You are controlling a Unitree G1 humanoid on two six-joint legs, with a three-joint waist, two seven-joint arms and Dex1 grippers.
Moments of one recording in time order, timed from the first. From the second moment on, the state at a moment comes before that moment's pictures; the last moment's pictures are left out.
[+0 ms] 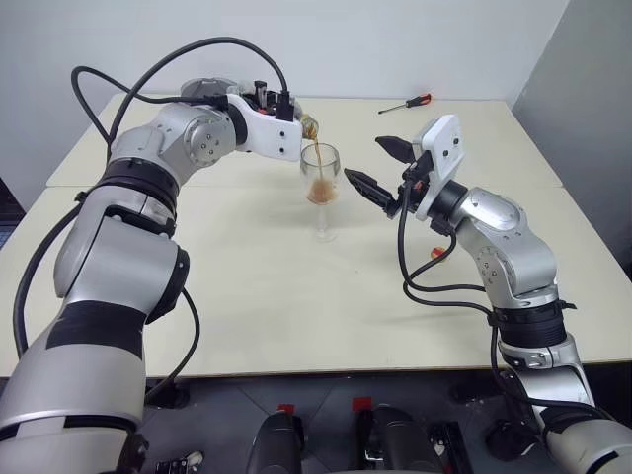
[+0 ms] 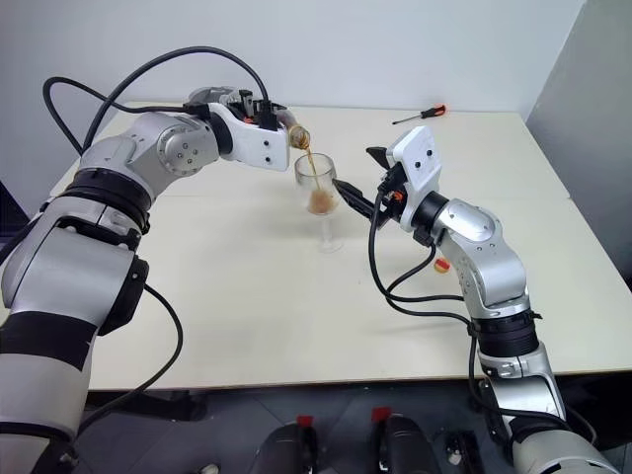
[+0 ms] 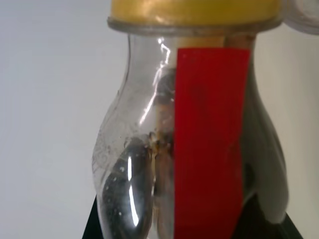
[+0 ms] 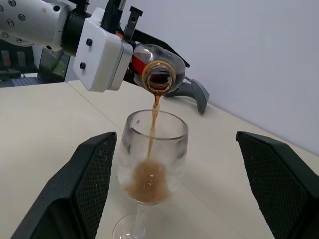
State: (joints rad) left arm -1.50 0.59 -0.52 1.32 0.75 -0.69 -0.25; right arm -0.73 -0.33 0.06 -0.11 0.30 0.46 0.59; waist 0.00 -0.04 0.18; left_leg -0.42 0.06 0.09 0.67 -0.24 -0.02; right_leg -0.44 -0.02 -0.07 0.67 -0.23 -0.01
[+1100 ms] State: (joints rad) left arm -1.52 0.59 -0.54 1.33 0.77 -0.69 -0.23; right arm -0.73 -0.33 0.06 -0.09 0.30 0.44 0.59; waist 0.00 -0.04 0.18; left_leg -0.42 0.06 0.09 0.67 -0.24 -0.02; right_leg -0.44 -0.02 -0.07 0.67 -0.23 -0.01
